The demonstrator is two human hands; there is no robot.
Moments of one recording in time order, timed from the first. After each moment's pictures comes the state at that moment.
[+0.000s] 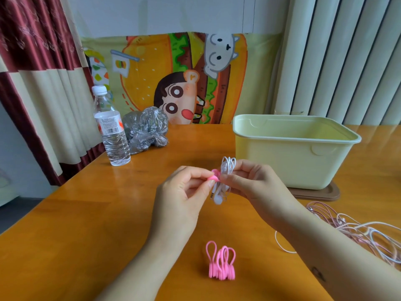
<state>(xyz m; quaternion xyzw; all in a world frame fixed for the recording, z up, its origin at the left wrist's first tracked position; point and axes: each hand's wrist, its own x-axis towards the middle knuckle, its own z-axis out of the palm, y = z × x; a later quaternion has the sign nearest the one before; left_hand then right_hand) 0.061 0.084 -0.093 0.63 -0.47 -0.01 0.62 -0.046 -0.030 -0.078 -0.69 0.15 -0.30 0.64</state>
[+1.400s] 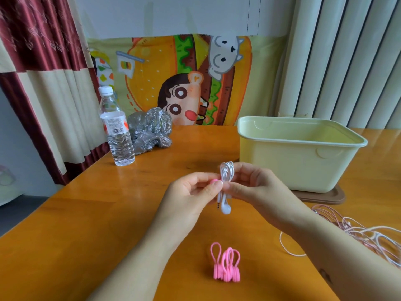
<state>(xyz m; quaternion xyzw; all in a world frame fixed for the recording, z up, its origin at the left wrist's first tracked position) 0.066 0.085 -0.087 0.59 -0.42 -0.27 0.64 -0.048 -0.031 -0.076 -0.74 0.11 -0.26 0.61</state>
